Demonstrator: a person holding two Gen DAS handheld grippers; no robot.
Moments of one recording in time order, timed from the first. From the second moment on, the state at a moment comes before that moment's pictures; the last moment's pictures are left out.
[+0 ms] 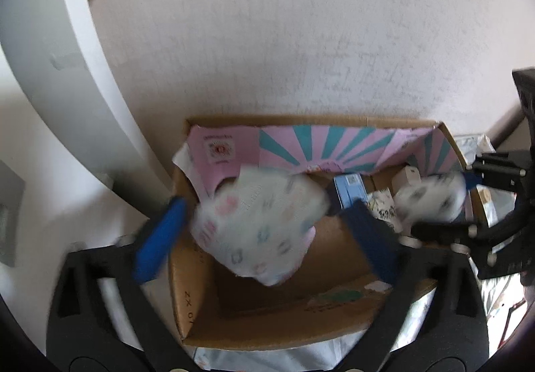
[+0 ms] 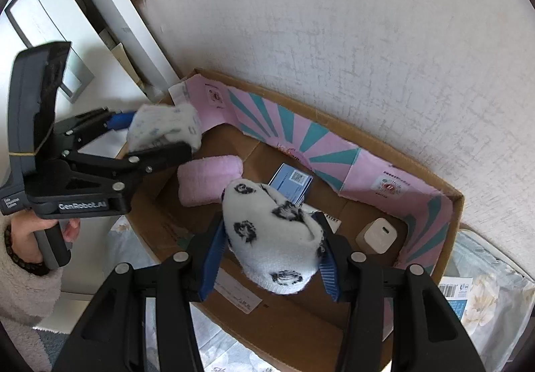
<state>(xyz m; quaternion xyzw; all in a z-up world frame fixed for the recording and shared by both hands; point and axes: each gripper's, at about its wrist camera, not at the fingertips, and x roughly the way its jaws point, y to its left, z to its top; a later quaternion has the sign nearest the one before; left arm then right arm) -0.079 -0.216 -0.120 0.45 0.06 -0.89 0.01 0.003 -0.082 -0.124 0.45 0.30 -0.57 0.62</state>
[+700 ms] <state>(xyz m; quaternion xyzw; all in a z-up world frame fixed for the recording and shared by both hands) -0.060 -0.190 -0.119 0.45 0.05 -0.89 0.01 0.002 -0.049 -0.125 0.45 0.30 -0.58 0.61</state>
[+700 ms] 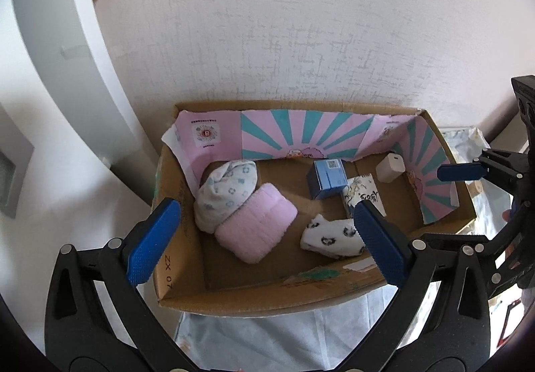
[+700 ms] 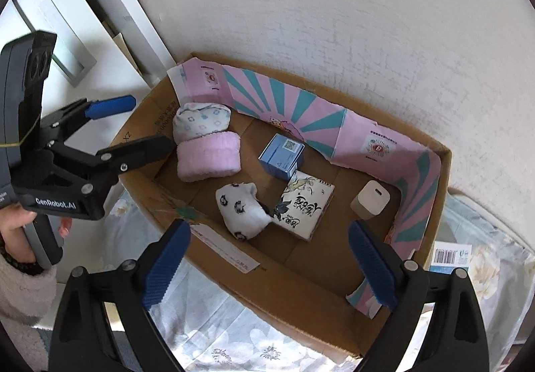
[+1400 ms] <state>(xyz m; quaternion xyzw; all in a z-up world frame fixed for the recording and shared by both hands) -0.057 -0.093 -0.035 0.39 0.01 -0.92 -0.02 -0.063 0.042 -0.056 0.42 0.27 -0.65 0.58</state>
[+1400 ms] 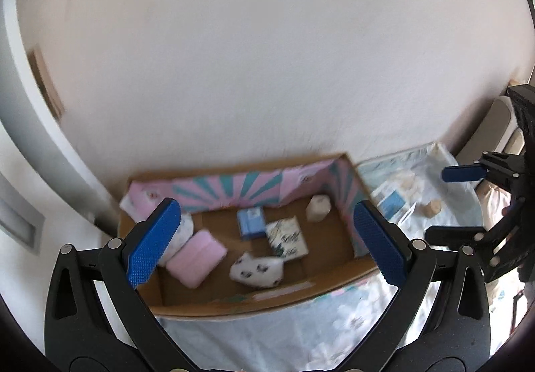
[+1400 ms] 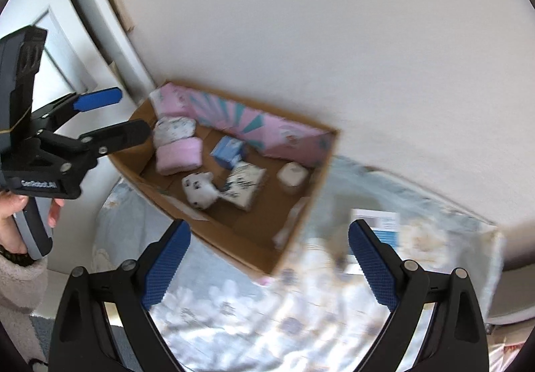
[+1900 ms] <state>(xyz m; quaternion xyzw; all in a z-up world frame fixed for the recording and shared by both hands) -0.049 0.037 -0.002 0.35 0.03 -0.94 -0.05 -0.161 0.163 -0.008 0.41 0.20 -0.73 0.50</state>
